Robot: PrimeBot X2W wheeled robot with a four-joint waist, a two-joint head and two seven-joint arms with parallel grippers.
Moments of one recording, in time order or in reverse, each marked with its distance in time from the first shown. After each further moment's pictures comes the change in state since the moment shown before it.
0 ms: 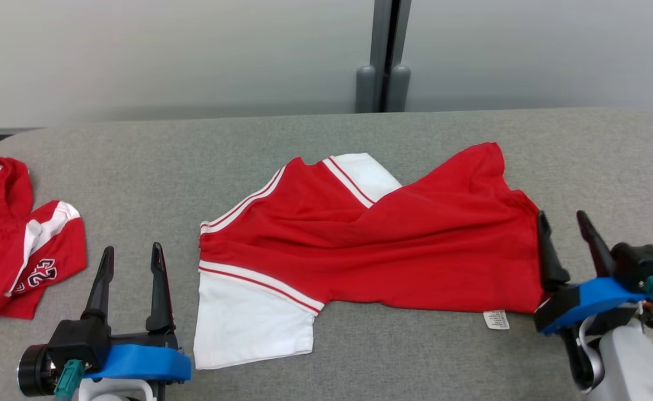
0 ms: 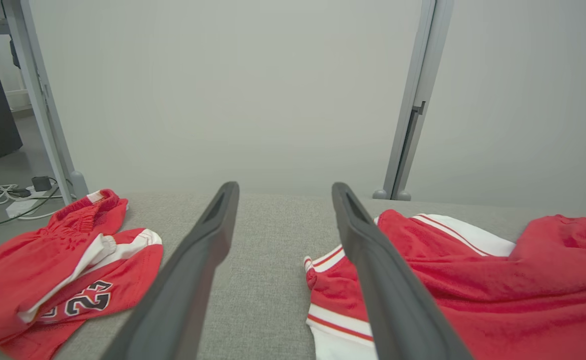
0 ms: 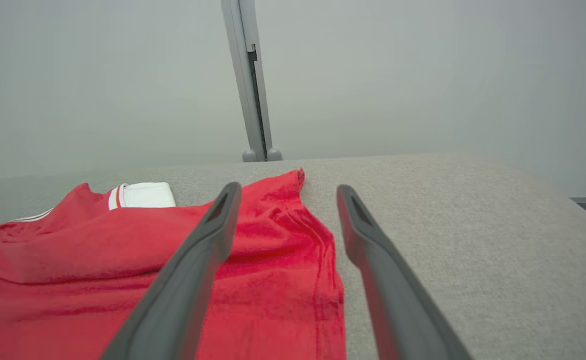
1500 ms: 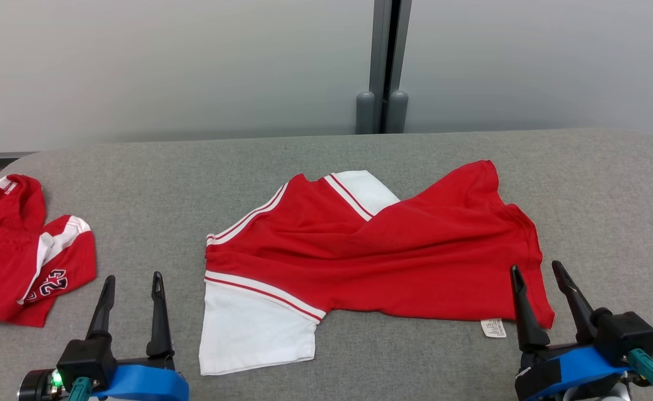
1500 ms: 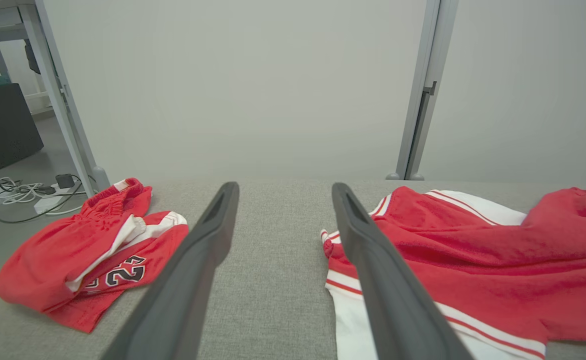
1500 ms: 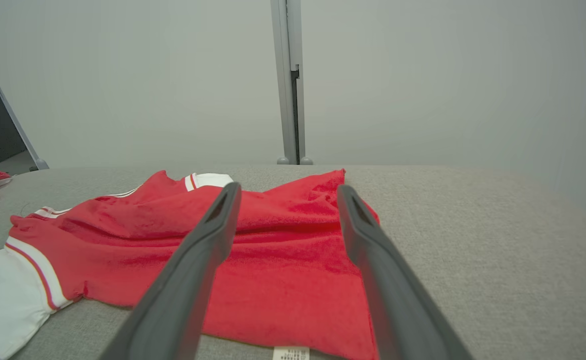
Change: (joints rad) left arm 0.050 0.010 0.008 0.048 0.044 0.015 0.000; right arm 0.309 0.082 0.049 -0.371 -0.065 0.000 0.037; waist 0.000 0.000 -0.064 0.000
